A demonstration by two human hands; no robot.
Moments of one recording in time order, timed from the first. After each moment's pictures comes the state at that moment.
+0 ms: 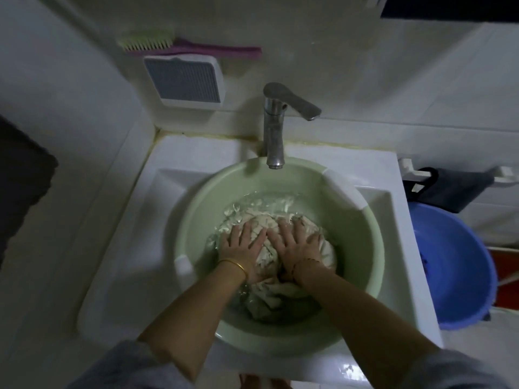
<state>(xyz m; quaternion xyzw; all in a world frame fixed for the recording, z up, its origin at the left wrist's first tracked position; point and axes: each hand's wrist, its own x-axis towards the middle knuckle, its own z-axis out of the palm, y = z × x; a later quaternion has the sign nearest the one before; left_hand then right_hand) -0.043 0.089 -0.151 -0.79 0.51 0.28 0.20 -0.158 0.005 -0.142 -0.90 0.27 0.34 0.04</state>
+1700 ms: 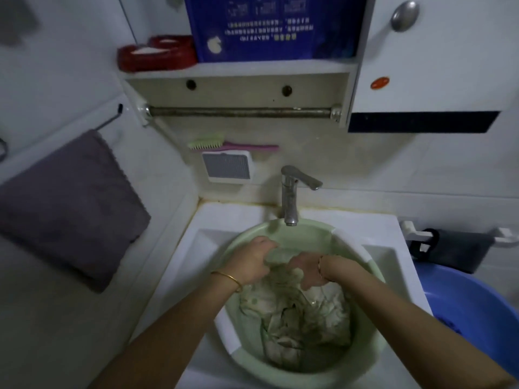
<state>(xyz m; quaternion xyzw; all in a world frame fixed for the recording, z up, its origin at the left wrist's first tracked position) -0.010 0.086 -0.019 -0.79 0.56 0.21 -0.15 -0.136 -0.016 0.001 -0.90 0.21 0.31 0.20</state>
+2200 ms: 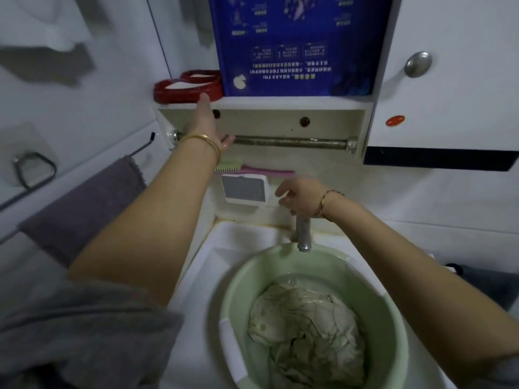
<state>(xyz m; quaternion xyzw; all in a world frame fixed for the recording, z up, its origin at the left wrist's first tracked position) 0.078 0.037 0.229 -0.55 0.02 0.24 -0.80 -0.074 -0.050 0.147 -0.96 0.20 -0.02 0.21</state>
